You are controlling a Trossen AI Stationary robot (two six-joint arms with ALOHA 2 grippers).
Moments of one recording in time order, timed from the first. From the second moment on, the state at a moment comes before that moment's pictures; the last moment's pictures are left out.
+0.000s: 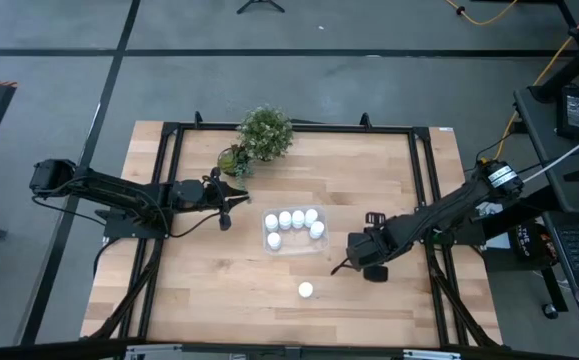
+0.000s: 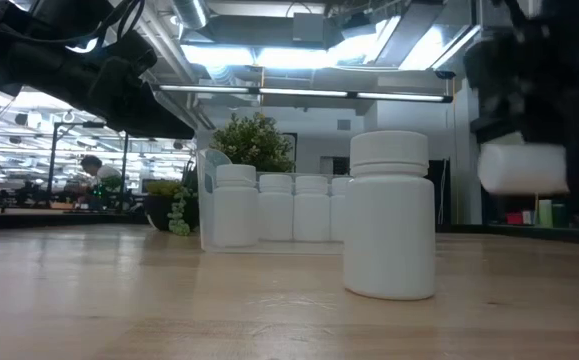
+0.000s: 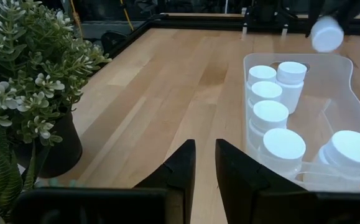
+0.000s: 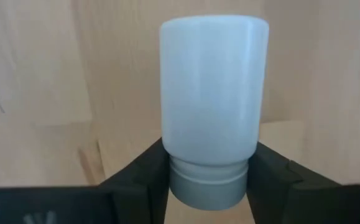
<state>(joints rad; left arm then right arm) 0.01 0.93 0.22 0.38 -0.29 -0.07 0.45 1.53 0.99 -0.97 0.13 0.52</state>
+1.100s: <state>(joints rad) 0.02 0.93 0.22 0.38 -0.30 -0.07 0.32 1.90 1.73 -1.51 0.76 0.03</state>
